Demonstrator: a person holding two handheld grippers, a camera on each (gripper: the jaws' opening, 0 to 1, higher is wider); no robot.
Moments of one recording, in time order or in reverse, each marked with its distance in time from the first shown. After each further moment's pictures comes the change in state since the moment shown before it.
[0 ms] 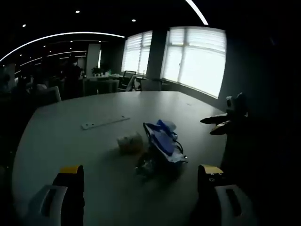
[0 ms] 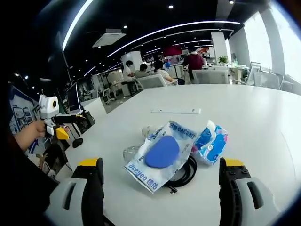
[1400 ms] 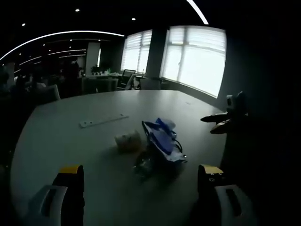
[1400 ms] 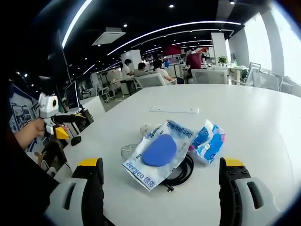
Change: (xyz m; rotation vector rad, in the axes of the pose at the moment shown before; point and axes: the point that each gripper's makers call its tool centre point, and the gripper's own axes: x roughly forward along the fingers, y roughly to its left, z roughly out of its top) left arm 0.006 -0.003 -0.004 -0.004 0.006 -0.007; right arm -0.003 -0.006 -0.003 -0.012 0.010 -0.014
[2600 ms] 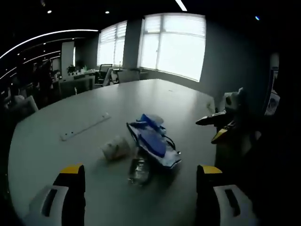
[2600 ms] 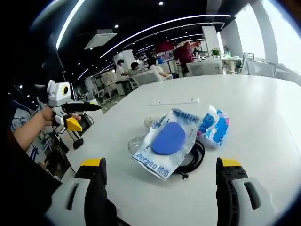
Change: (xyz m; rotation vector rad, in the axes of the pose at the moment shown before) left arm 0.050 -0.015 0.030 0.170 0.091 -0.173; right arm -0.003 0.029 -0.030 0.098 0.023 -0.028
